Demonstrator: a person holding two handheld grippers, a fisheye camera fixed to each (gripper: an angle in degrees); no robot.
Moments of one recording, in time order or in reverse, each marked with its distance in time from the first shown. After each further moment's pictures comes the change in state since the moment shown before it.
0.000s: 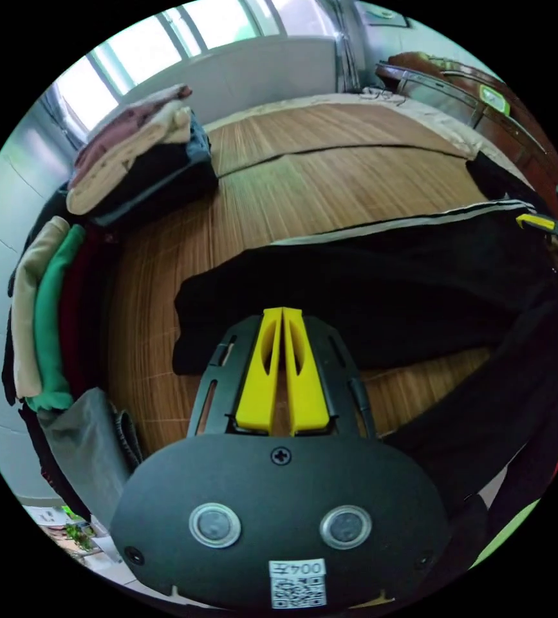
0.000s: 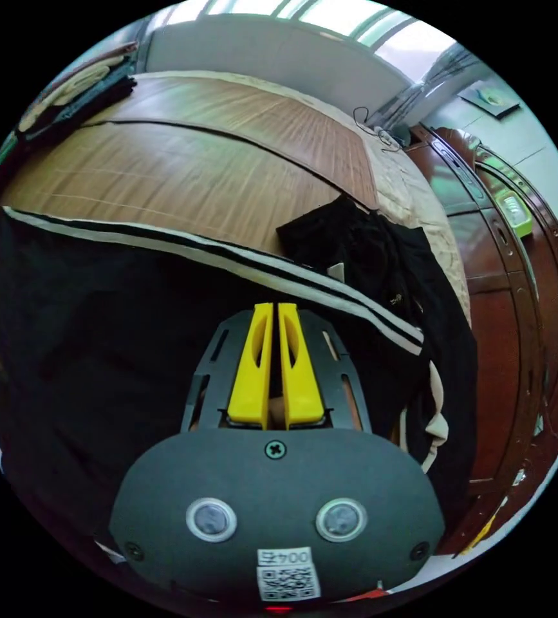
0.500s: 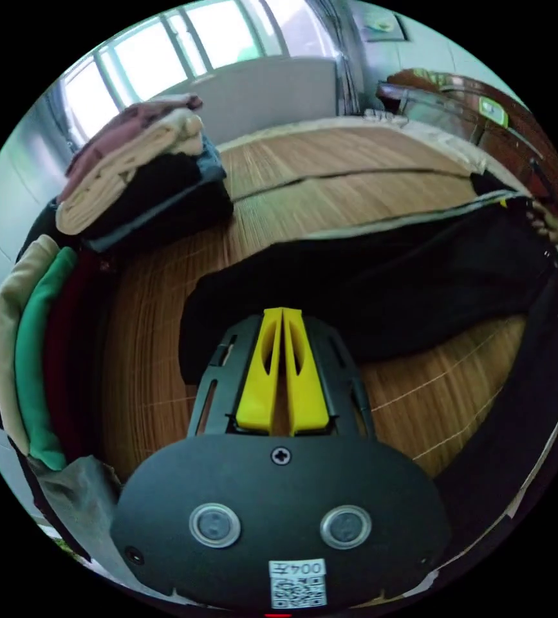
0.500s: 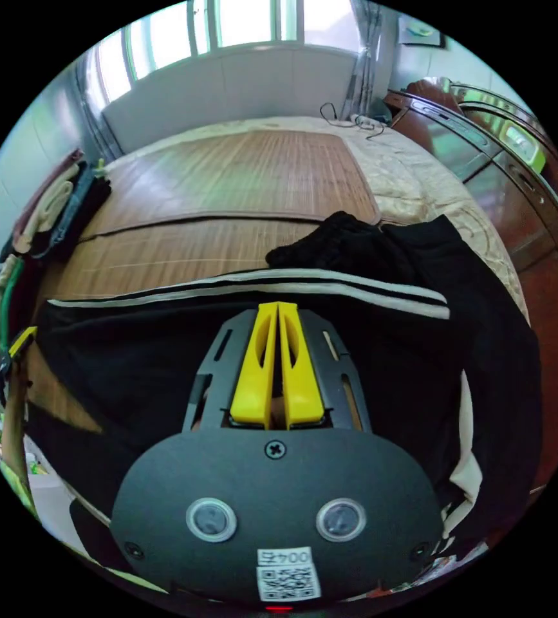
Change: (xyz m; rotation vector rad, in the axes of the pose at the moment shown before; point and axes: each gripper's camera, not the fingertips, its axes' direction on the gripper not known) left arm -0.079 -0.004 0.065 0.217 0.007 -0.011; right arm 0.102 -0.041 0.046 0.084 -0.290 0.247
